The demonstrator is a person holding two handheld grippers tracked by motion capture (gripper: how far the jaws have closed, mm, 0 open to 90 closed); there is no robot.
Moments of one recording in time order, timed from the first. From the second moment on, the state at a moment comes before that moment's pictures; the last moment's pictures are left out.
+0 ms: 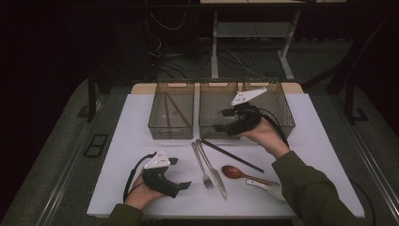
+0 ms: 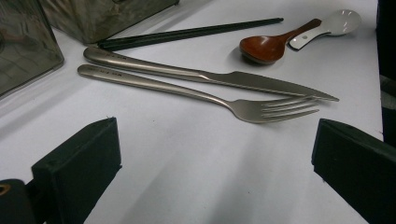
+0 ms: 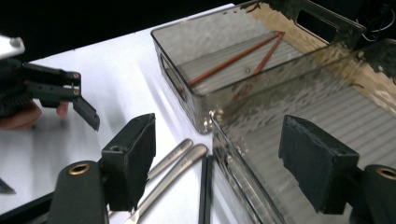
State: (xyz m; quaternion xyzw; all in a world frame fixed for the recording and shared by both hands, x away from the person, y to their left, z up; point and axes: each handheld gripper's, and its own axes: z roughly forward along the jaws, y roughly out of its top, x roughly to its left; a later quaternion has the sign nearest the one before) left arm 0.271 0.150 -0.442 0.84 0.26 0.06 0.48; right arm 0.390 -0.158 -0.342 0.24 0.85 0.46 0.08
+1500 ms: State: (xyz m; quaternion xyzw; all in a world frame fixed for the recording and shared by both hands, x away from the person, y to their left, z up) left arm 0.267 0.146 -0.441 0.85 0.24 0.07 0.46; right arm 0.342 -0.227 -0.423 0.30 0.87 0.39 0.05
